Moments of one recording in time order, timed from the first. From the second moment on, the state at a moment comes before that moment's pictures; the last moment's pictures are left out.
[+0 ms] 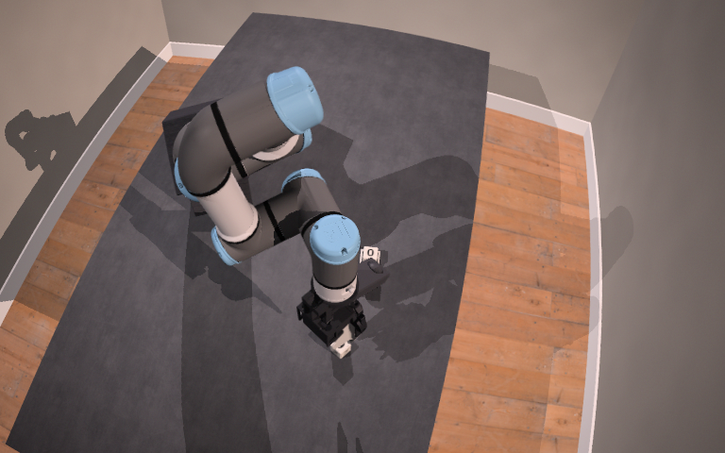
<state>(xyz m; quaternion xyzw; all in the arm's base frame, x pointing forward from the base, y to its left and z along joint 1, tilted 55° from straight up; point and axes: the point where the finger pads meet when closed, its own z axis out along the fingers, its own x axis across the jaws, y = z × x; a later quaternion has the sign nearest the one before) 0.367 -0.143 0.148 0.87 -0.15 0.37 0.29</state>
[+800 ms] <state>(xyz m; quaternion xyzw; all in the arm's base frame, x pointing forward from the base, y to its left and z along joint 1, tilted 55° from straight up) 0.368 -0.144 0.147 0.87 -0.15 0.37 0.29</state>
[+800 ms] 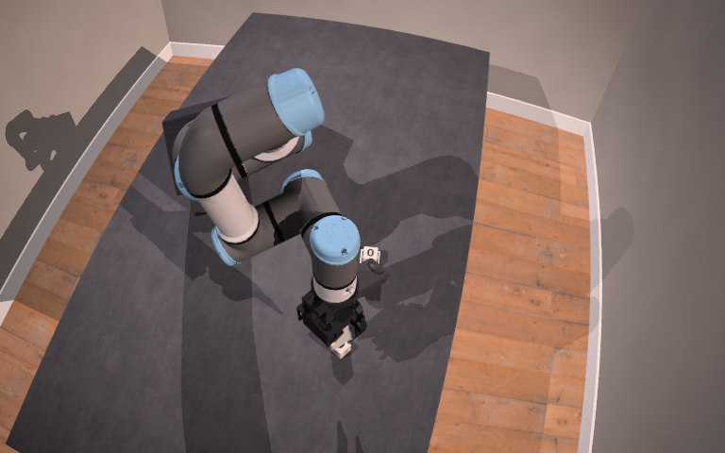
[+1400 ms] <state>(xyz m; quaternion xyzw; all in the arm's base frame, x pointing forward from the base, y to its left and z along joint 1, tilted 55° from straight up) 0.376 -0.153 0.139 0.87 -0.15 0.36 0.29</state>
